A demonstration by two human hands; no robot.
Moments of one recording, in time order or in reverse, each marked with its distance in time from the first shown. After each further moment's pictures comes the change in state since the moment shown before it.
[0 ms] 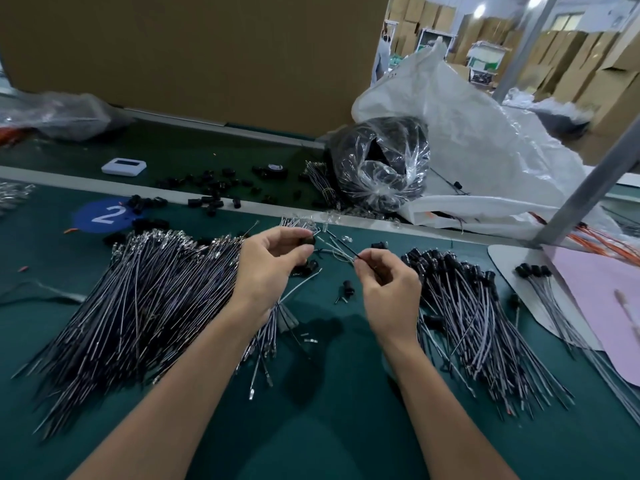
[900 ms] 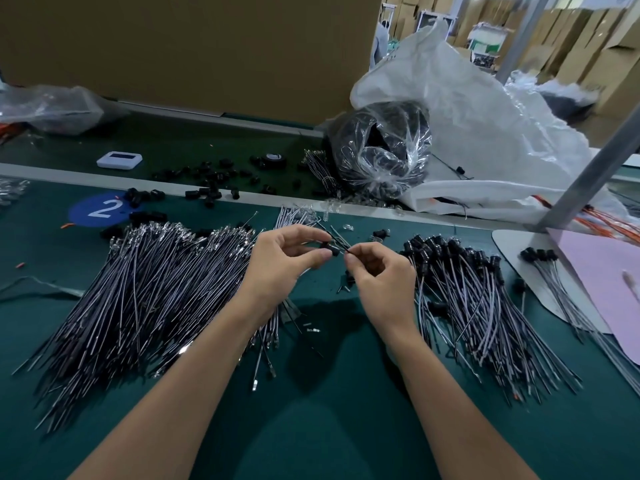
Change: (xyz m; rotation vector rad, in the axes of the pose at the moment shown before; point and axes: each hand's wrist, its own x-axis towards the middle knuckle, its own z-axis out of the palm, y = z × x) left_hand 0.000 -0.013 0.003 0.051 -0.195 0.046; right_hand -0.002 0.002 0.005 -0.043 -0.077 0.014
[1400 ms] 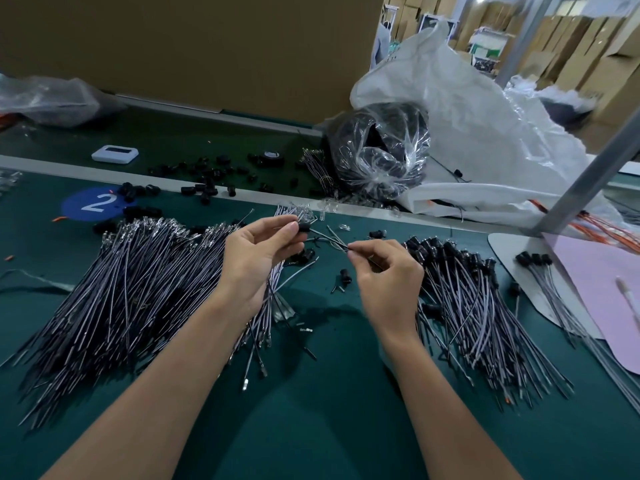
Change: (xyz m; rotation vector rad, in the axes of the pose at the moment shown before) left_hand 0.004 0.001 -0.008 -0.478 0.206 -0.138; right_hand 0.001 -0.004 -0.007 -0.163 0.121 -0.188
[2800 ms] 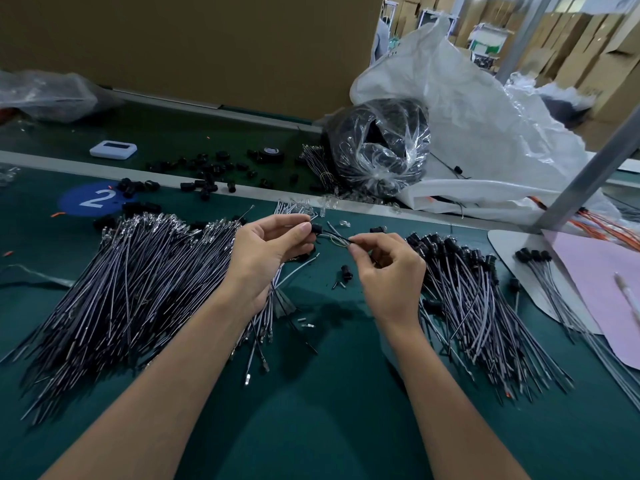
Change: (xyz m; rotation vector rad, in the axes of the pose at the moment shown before) left_hand -0.002 -0.002 0.005 0.094 -0.077 0.008; right_hand 0.002 0.003 -0.001 0.046 -0.001 -0.022
